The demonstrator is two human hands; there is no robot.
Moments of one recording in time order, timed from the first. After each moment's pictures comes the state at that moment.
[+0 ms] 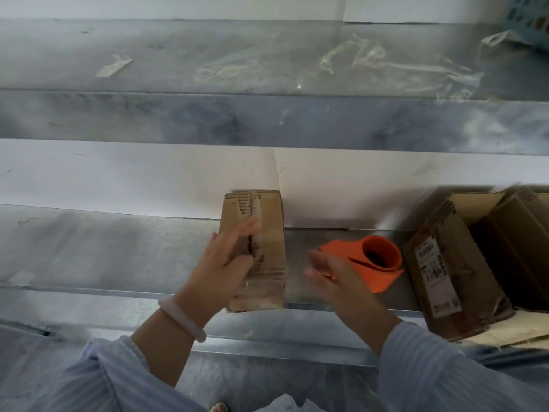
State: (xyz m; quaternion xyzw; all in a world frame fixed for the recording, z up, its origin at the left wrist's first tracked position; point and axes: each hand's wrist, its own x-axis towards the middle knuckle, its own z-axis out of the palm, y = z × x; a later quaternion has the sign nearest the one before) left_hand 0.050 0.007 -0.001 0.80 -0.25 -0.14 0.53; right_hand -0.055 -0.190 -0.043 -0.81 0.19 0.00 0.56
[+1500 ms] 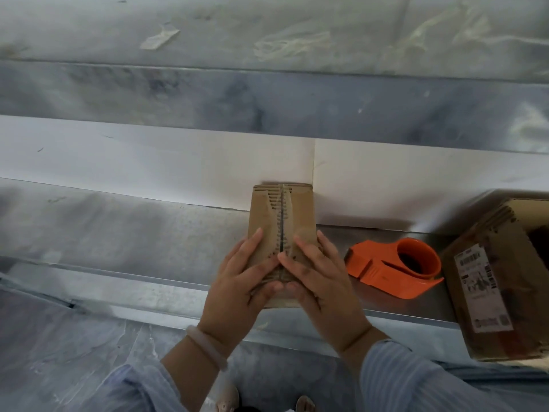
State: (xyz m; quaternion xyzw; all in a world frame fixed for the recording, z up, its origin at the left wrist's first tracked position) left_hand 0.053 0.042 -0.082 0.85 -0.37 0.08 0.36; right_hand -0.016 -0.142 -0.088 -0.91 -0.08 -0.27 0.30
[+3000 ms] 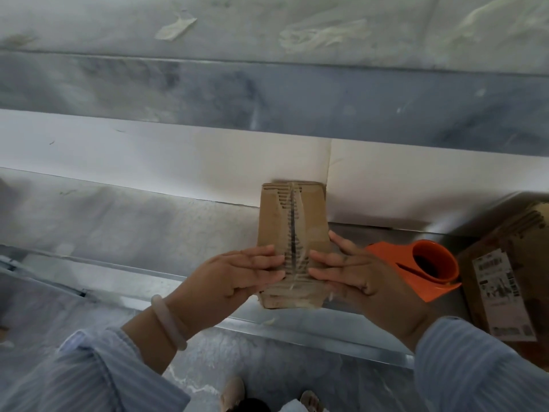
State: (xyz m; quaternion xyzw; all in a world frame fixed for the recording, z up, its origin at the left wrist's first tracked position) left_hand 0.088 0.077 -0.045 0.79 -0.52 -0.02 0.33; right_hand -0.014 -0.197 -0.064 -0.91 -0.15 -0.10 0.38
